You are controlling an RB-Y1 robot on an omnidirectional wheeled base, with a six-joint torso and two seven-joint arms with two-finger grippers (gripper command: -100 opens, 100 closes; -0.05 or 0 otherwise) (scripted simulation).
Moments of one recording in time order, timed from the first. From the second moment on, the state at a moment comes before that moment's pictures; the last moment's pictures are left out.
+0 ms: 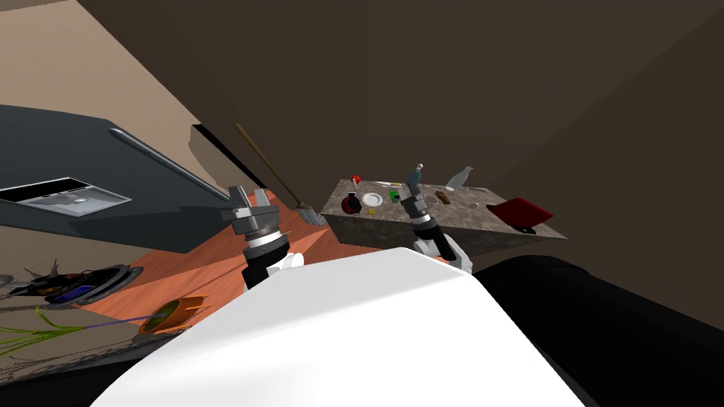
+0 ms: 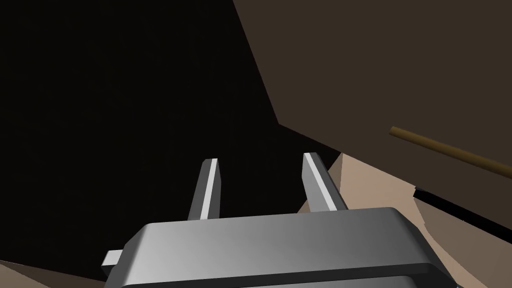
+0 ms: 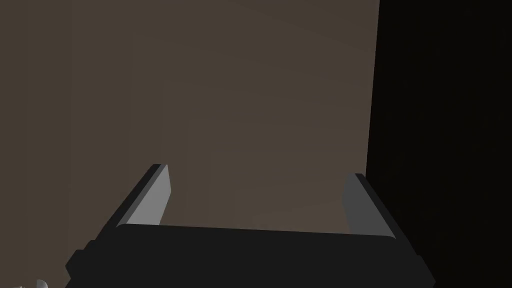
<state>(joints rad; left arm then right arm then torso) 0.50 -0.02 -0.01 -2.35 0.03 -0.52 0.02 0.56 -0.46 0.00 -2.29 -0.14 -0.45 -0.03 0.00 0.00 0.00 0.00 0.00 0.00</state>
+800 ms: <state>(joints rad) 0.50 -0.02 -0.01 -2.35 0.03 -0.52 0.02 0.64 -0.69 0.04 -2.23 -0.15 -0.41 0.01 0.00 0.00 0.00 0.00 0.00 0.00</state>
